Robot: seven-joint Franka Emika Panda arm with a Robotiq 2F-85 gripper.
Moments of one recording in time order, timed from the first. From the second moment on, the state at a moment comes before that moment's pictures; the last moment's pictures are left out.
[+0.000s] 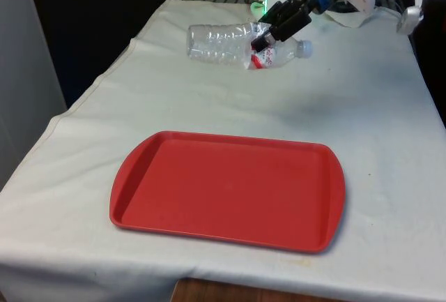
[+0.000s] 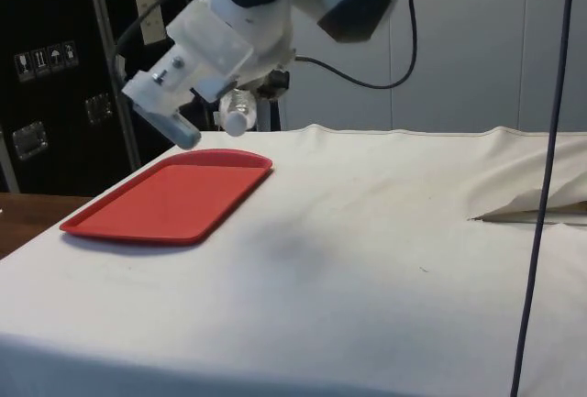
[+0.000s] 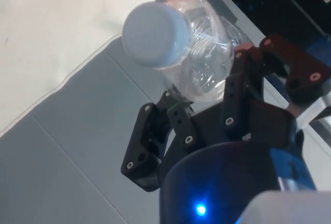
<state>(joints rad) 0.09 0.21 0.13 -2.24 -1.44 2.18 -0.54</state>
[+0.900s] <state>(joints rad) 0.08 0.28 0.09 -2.10 -1.37 2.27 -0.54</state>
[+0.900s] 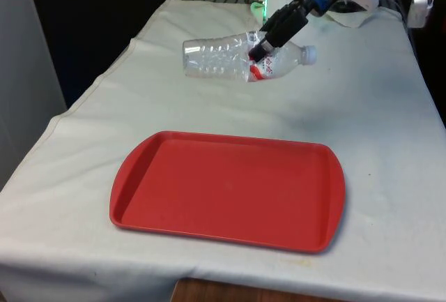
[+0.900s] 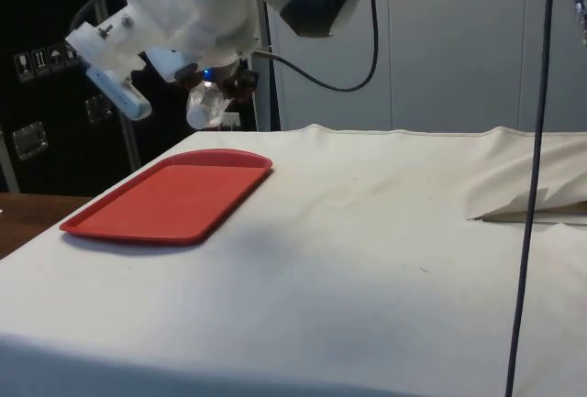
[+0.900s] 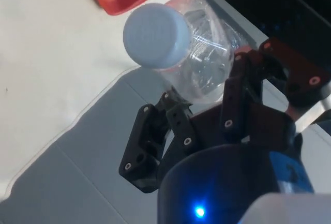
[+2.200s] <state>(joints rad) 0.07 0.35 0.01 -1.97 -1.20 2.48 -0.54</state>
